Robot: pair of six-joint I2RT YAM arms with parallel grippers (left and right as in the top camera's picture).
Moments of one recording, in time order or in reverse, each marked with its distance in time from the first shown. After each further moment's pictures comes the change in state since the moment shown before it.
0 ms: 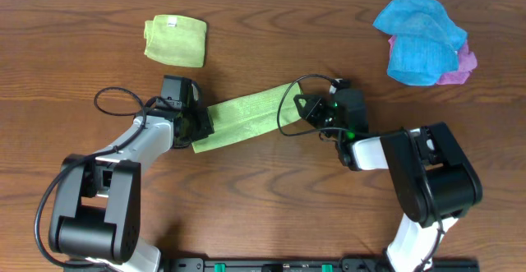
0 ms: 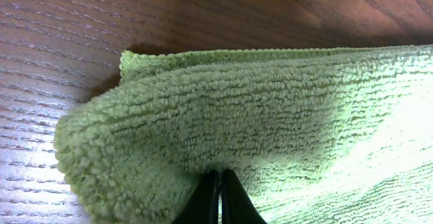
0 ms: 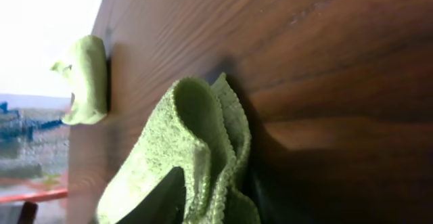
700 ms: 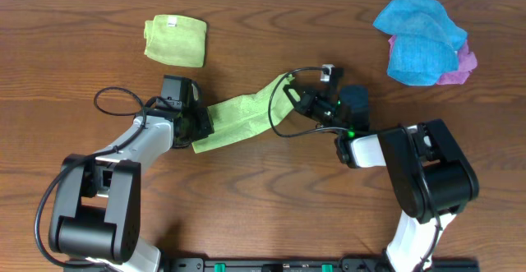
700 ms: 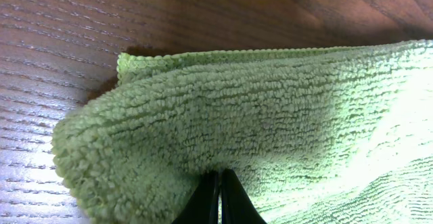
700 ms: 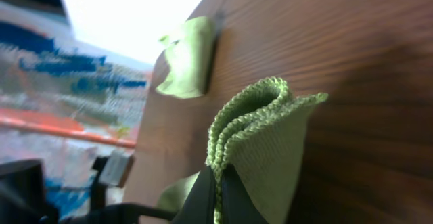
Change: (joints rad) left arm 0.000 0.000 0.000 0.006 0.000 0.000; right arm 0.003 0.023 0.035 0.279 -0.254 0.006
